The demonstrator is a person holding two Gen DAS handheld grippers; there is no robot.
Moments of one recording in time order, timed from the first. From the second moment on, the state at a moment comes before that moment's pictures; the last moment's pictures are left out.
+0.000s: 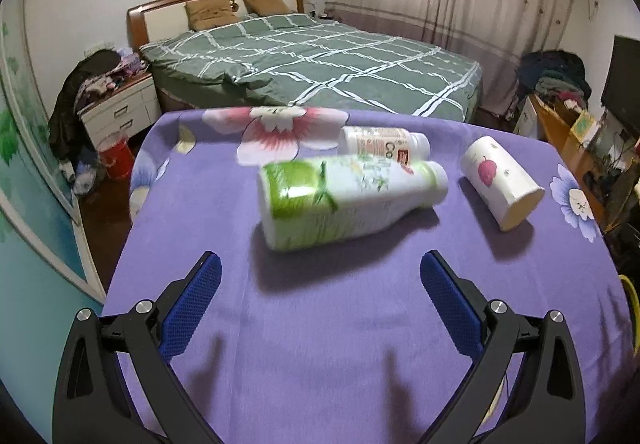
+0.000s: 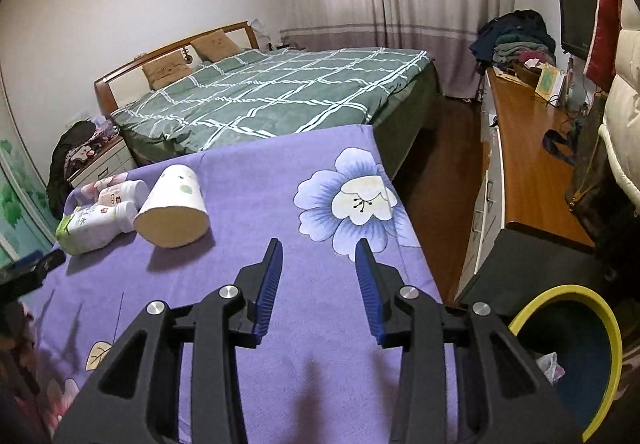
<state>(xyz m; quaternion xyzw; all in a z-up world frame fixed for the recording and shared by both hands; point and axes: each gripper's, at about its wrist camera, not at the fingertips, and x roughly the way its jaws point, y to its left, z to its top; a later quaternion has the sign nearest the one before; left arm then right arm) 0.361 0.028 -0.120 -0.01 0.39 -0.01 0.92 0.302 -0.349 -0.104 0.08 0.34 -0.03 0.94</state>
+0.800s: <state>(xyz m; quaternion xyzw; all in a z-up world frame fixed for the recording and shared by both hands) 0.345 -0.013 -0.109 0.03 0.38 -0.10 0.92 0.304 -0.353 -0.111 0.09 0.36 -0.02 0.93</state>
